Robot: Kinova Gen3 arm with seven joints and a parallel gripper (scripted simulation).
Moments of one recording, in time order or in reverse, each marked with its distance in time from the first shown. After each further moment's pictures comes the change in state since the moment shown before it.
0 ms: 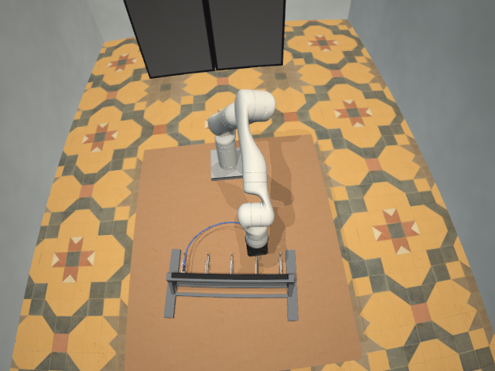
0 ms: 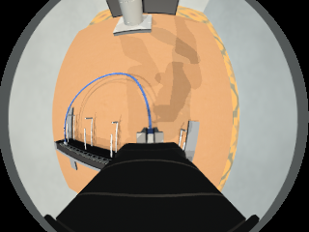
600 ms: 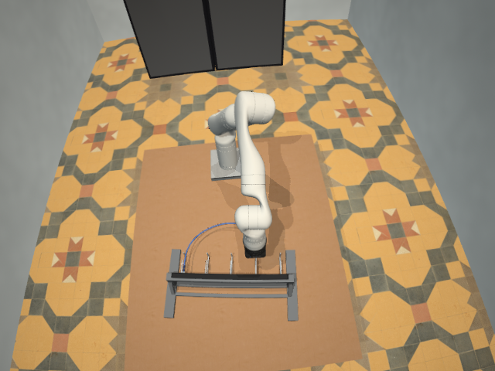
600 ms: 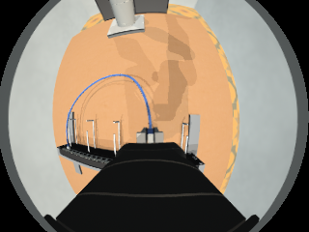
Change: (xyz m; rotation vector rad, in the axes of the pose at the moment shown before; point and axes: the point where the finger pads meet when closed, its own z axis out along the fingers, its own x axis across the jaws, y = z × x) arm -0.006 0.009 -0.002 -0.001 -0.001 0.084
